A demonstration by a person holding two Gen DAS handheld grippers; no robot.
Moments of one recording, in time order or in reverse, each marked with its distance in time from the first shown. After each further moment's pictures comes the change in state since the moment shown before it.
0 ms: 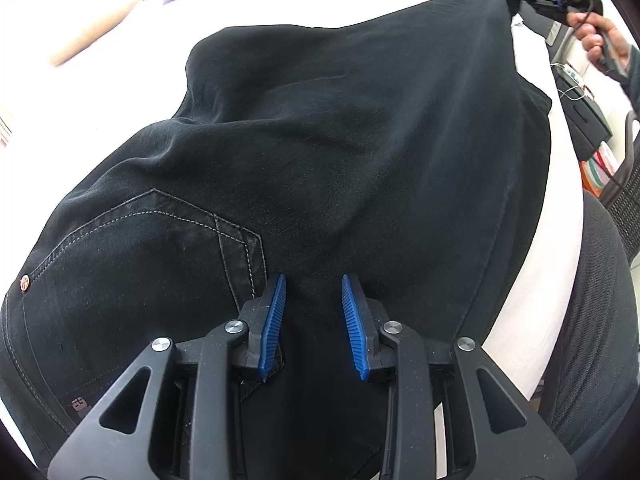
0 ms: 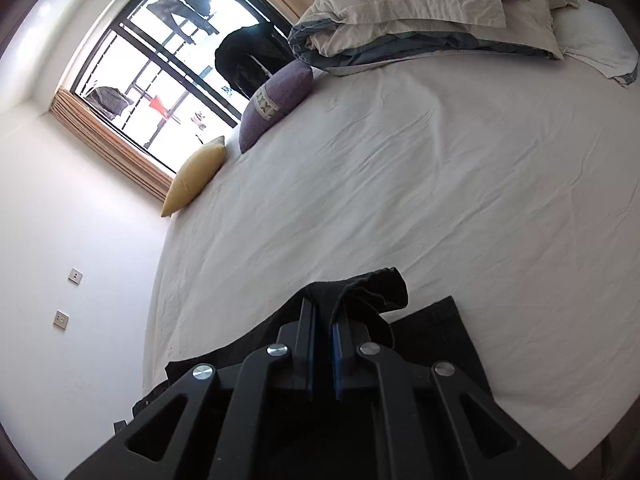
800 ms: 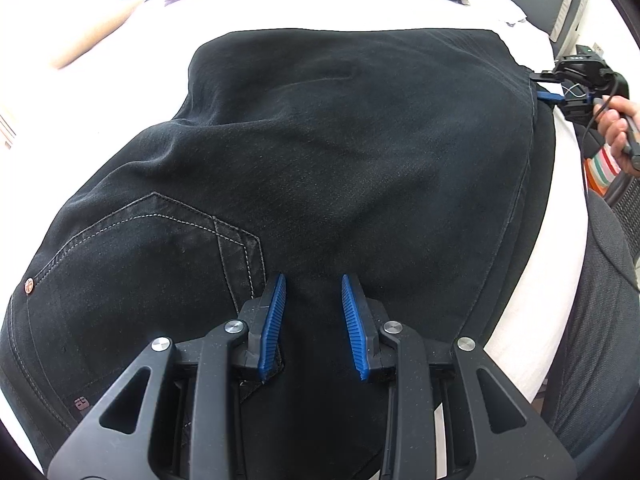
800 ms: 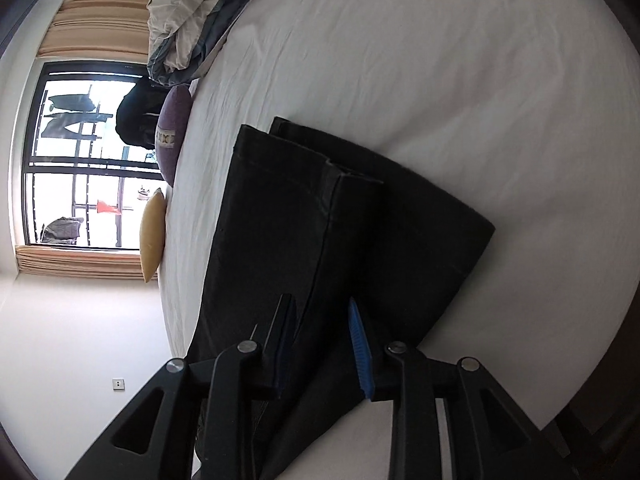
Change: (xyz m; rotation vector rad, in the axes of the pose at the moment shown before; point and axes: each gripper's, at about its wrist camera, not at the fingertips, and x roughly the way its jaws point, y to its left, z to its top) left arm 0.003 -0.011 0.002 0.001 0.008 0.025; right arm 0.028 -0.102 -0.156 0.601 0.012 0.026
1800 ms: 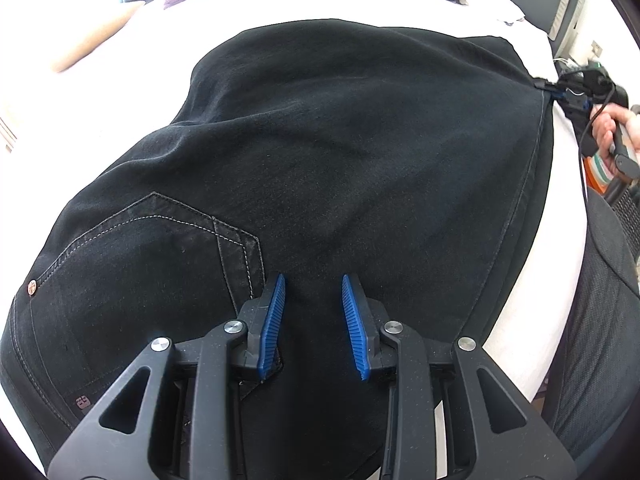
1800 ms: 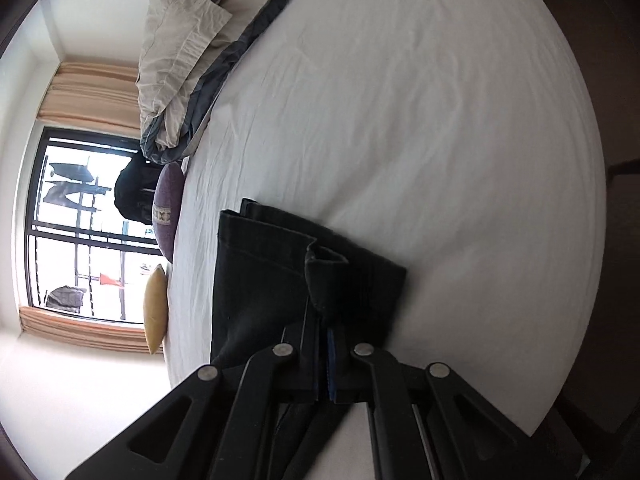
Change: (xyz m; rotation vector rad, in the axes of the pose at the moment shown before) left arm -0.001 -0.011 -0.004 0.004 -0.006 0.010; right arm -0.023 -0.018 -0.004 0.083 -0.263 0.010
